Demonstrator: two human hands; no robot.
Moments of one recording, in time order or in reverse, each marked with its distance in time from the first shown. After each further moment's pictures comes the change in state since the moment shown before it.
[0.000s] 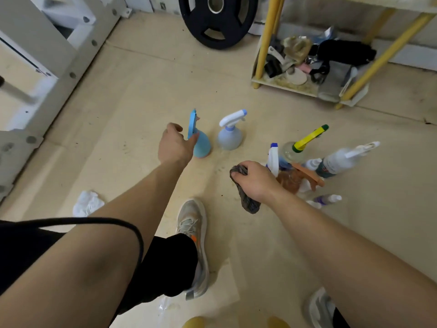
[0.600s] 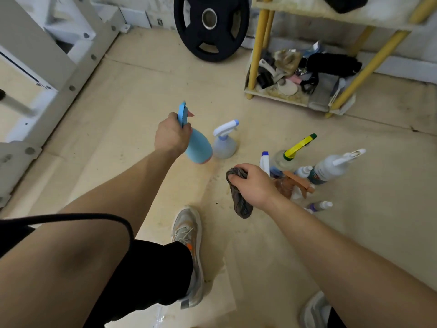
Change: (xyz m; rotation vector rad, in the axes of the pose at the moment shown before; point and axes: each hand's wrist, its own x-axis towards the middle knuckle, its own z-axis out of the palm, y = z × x) left_hand 0.013 0.050 -0.026 -0.010 -0.034 0.149; right_hand -0.015 -0.005 -0.019 0.190 0.054 -0.055
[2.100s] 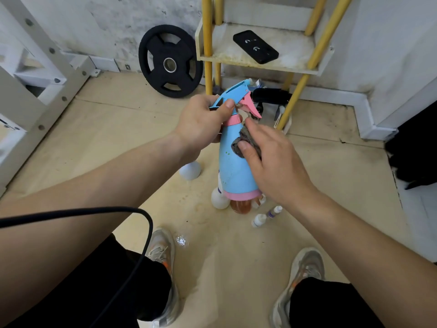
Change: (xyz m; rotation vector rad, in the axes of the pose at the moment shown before) left_hand -0.137 0.220 -0.056 -0.656 -0.438 0.307; right_hand -0.124 -0.070 -0.153 -0.403 0.495 -0.488
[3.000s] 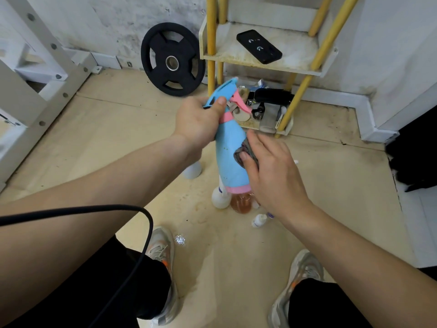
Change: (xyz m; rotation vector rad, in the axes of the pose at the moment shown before) left_hand 0.004 -0.007 -0.005 -0.033 0.211 -0.107; right_hand -0.017 0.002 0.022 -0.132 0.083 -0.013
